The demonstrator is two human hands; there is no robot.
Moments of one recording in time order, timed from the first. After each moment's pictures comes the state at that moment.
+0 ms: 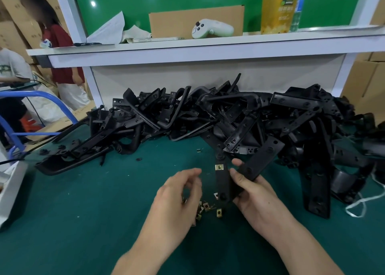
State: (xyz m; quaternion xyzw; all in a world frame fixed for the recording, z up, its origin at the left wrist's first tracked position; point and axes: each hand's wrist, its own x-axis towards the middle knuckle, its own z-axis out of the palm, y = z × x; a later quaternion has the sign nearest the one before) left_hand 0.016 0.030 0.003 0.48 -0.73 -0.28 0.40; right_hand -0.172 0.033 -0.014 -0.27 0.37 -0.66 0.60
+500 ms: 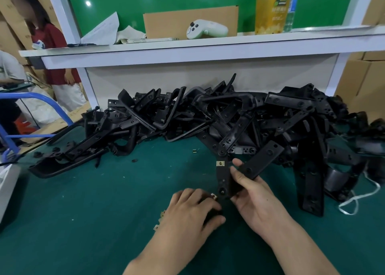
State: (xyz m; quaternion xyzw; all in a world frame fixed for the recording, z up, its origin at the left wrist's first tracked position) left_hand 0.002 0.032 -0.014 0.41 -0.90 -0.04 0.16; right_hand -0.177 0.030 -0.016 -0.20 0.34 -0.68 0.61
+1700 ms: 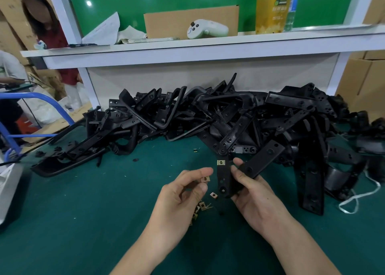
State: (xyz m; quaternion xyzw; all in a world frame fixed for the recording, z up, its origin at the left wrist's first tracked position) left_hand 0.006 0.037 0.013 0.36 -0.67 -0.47 0.45; right_hand -0.178 0.034 -0.014 -0.23 0.35 -0.67 0.61
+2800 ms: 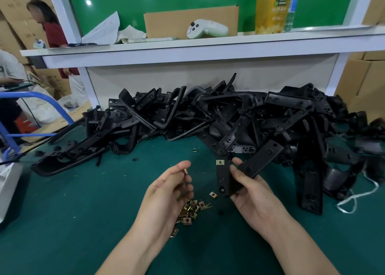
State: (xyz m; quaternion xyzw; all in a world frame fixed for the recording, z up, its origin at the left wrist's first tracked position) left_hand 0.013 0.020 0.009 0.34 -0.41 -0.67 0.52; right_hand -0.177 0.034 -0.012 -0.21 0.34 -0.68 0.62
